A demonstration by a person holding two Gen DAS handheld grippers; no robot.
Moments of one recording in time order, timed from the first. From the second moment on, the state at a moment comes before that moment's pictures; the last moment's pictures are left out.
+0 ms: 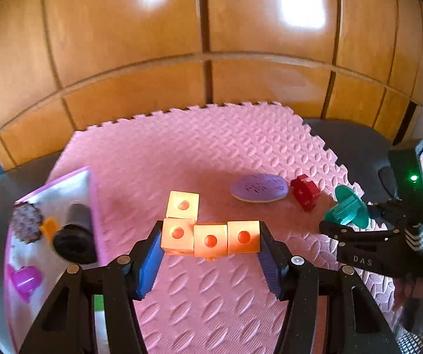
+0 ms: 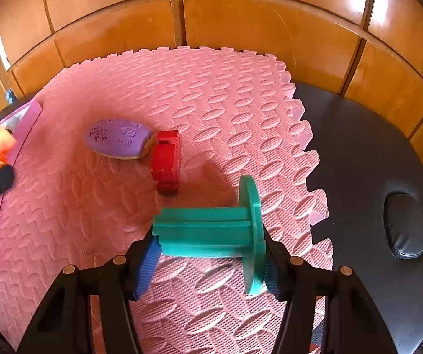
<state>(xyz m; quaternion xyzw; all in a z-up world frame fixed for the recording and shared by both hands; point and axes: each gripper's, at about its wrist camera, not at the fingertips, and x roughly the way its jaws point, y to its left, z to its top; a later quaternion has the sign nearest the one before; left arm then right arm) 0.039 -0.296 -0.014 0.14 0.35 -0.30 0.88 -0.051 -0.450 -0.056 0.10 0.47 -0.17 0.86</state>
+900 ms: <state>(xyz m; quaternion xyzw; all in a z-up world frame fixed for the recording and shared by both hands) 0.049 -0.172 0.008 0.07 0.36 -0.21 0.91 -0.047 -0.452 -0.065 0.07 0.44 -0.17 0.88</state>
